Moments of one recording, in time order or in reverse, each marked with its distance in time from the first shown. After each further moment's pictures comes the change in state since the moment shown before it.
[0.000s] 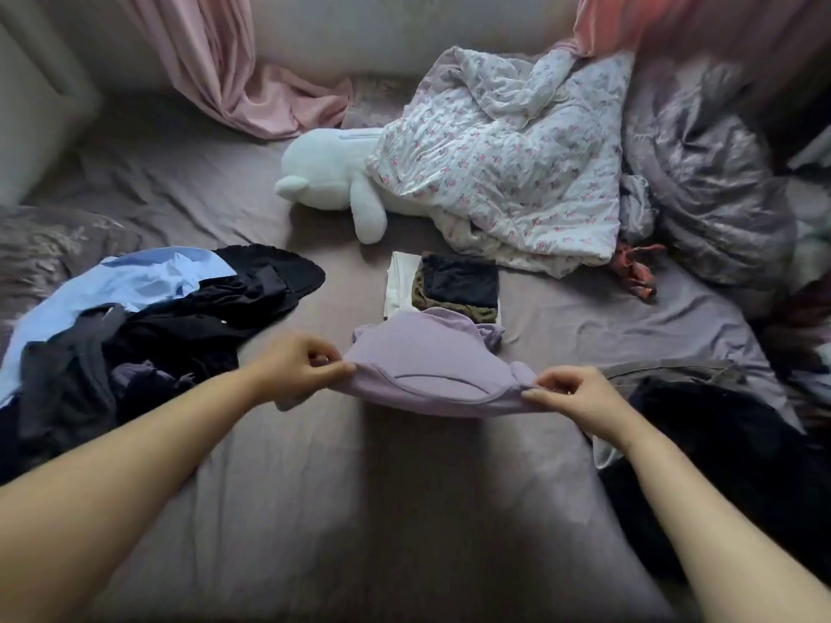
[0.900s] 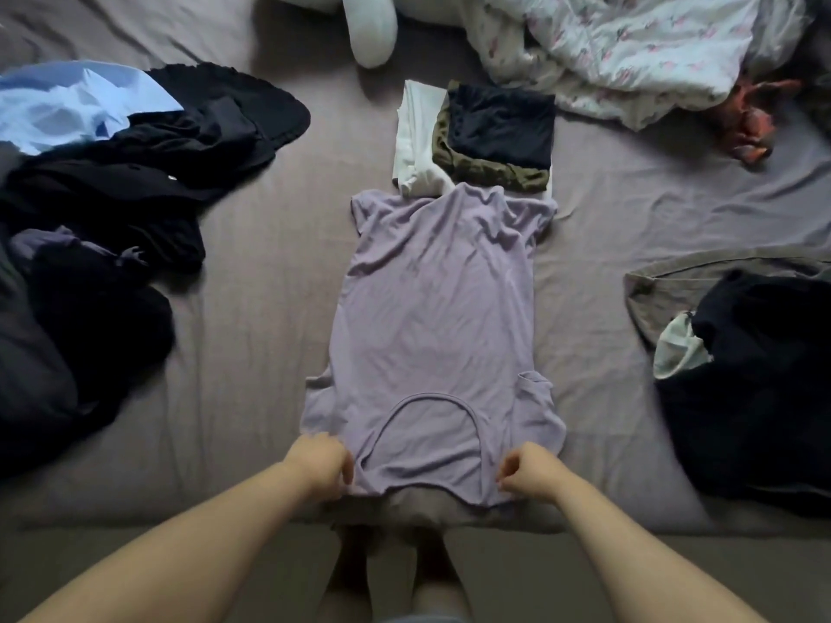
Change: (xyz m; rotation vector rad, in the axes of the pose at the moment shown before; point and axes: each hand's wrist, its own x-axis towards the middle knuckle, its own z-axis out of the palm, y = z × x) left_hand -0.046 -0.158 0.252 0.570 -0.722 -0.235; right_hand -0.026 0.231 0.184 -0.529 -0.595 0.606
